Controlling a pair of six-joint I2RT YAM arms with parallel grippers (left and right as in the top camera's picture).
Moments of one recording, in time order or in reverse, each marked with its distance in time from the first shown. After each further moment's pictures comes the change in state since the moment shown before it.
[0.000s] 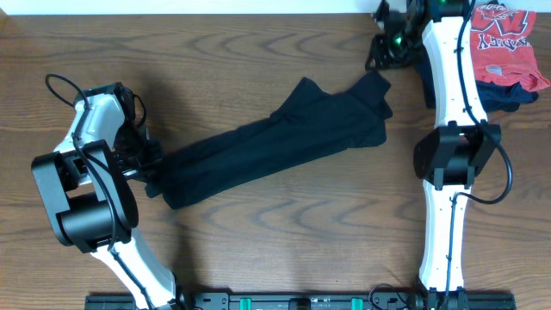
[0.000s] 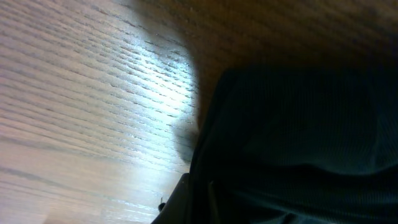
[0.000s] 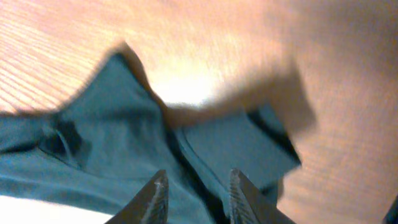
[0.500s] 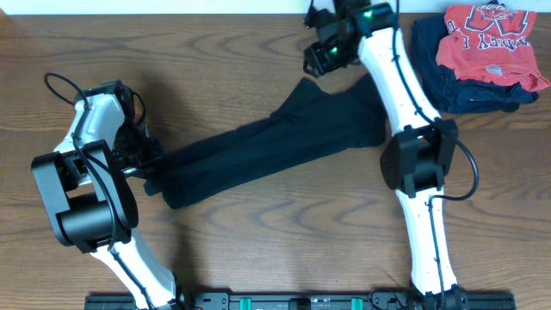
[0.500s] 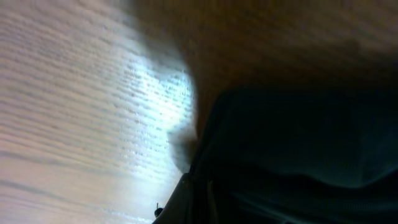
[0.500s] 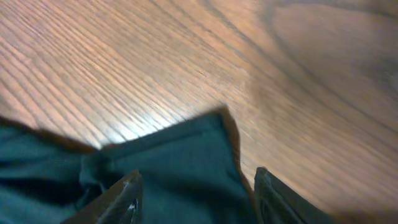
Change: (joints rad) left arm 0.000 -0.001 0.000 0.048 0.000 0.000; right arm 0.231 -0.006 -0.166 0.309 0.034 -0.047
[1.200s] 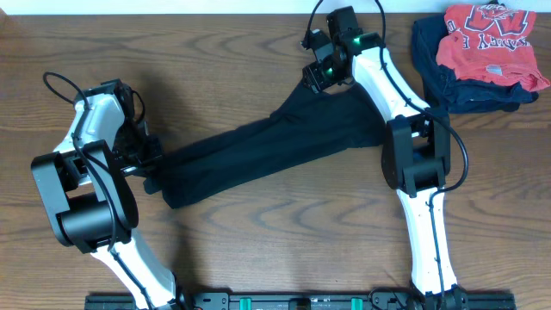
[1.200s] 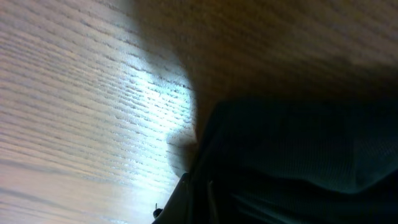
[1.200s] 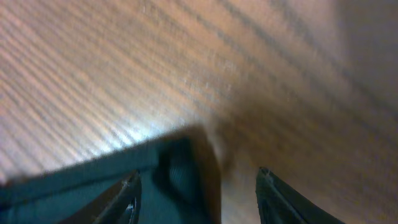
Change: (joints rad) left arm 0.000 -0.001 0.000 0.019 0.000 0.000; right arm -0.007 0.000 -0.331 0.372 0.003 -0.036
